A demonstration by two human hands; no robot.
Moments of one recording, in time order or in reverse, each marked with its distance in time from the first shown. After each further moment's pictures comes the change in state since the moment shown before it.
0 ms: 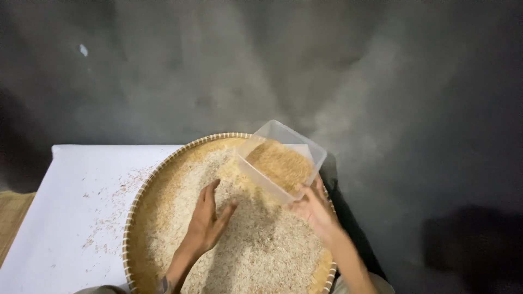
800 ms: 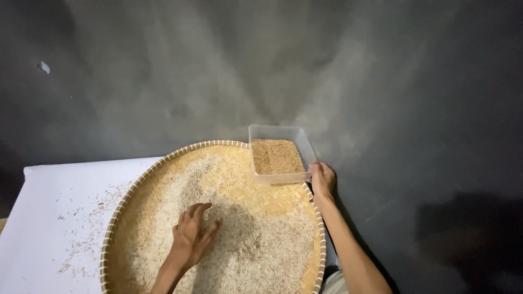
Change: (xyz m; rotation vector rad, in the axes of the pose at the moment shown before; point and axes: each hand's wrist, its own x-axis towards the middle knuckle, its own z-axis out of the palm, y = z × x) left_hand 0.014 -0.067 0.026 0.384 -0.027 0.025; right_hand 0.110 -0.004 -0.087 -0.401 0.577 -0.224
